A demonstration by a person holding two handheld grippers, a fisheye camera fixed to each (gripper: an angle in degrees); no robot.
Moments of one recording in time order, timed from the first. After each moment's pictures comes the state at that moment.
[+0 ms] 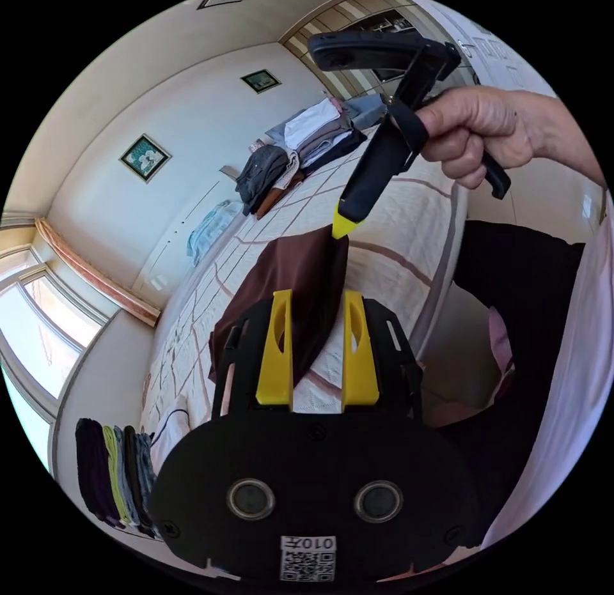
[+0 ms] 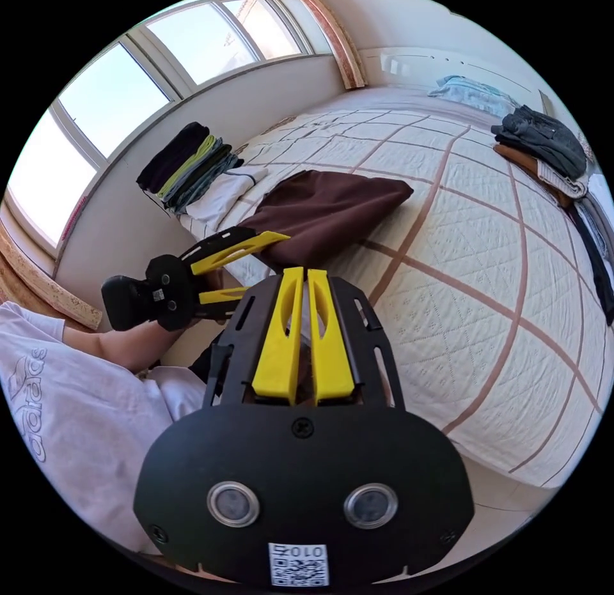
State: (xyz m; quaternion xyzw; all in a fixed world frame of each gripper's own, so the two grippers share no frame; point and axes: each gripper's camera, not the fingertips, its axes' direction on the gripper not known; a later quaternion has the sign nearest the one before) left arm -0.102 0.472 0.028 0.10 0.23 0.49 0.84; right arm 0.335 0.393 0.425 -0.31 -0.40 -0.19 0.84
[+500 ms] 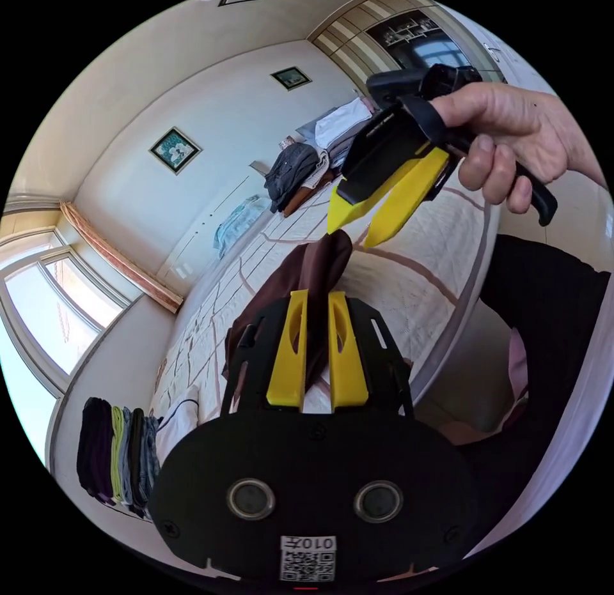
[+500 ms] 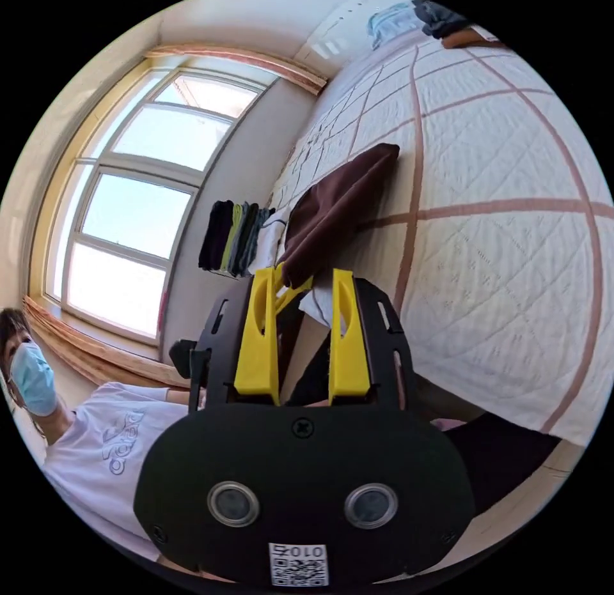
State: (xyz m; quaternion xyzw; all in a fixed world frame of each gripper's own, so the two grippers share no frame) left arm -0.129 0.454 0.047 0.10 0.20 0.45 0.87; right arm 0.424 0.417 0.514 -0.38 -0.55 0.09 0.74
